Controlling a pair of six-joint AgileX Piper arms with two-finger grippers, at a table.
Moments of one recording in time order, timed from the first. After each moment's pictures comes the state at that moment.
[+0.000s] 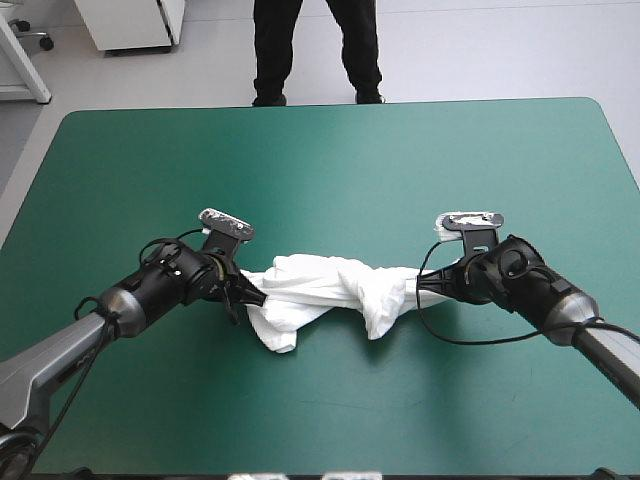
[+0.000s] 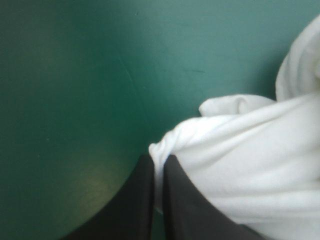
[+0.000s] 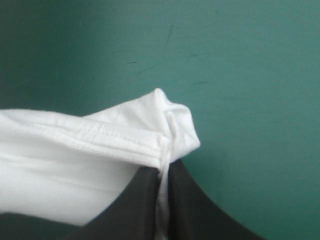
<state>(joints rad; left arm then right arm) -0.50 1.47 -0.93 0.28 0.66 -0.23 0.47 1.39 -0.93 -0.29 0.74 0.58</state>
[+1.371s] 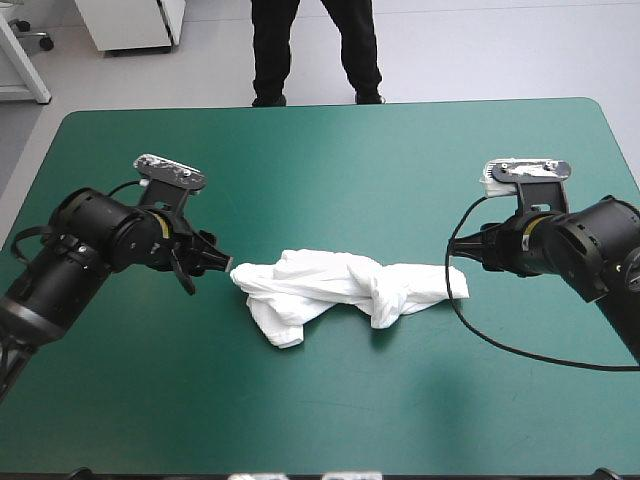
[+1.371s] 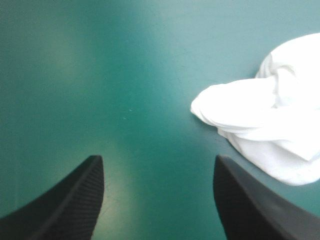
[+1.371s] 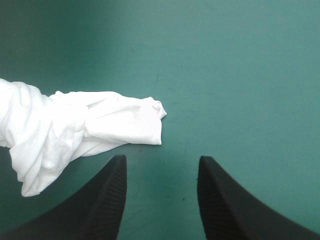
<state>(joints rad) -0.50 1.27 -1.34 0.23 1.20 -0.15 0.47 1.17 -1.31 -0.23 1.19 0.44</state>
